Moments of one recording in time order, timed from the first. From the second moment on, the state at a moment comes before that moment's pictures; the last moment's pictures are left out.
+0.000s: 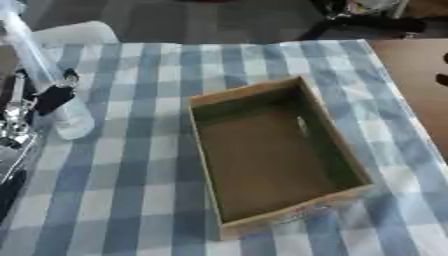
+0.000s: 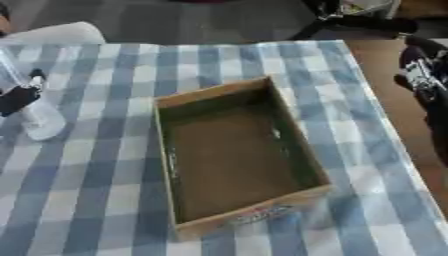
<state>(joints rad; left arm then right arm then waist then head) -0.69 0.58 -0.07 -1.22 0.08 0.28 0.34 -0.40 -0.49 0.00 -1.91 -0.28 0.20 -0.16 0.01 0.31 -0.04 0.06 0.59</state>
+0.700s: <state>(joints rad) -0.69 0.58 -0.08 -1.29 0.03 0.23 0.38 -0.40 -0.49 0.00 -1.91 -0.28 0.20 -0.16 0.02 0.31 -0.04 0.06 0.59</state>
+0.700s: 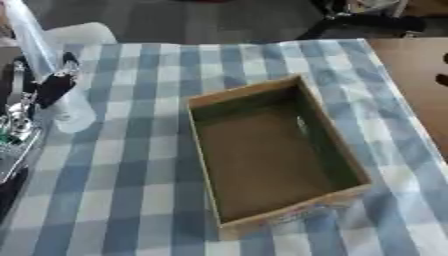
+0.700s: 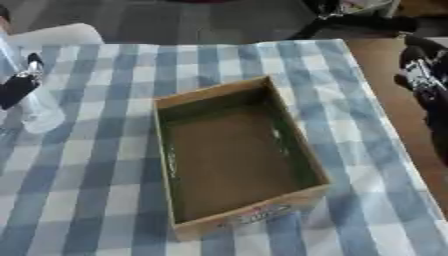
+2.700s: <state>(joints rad) -0.77 0.31 -0.33 -1.66 -0.05 0.30 0.15 -0.39 -0.50 -0.05 -1.91 -0.30 0.18 -0.22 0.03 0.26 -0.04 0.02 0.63</state>
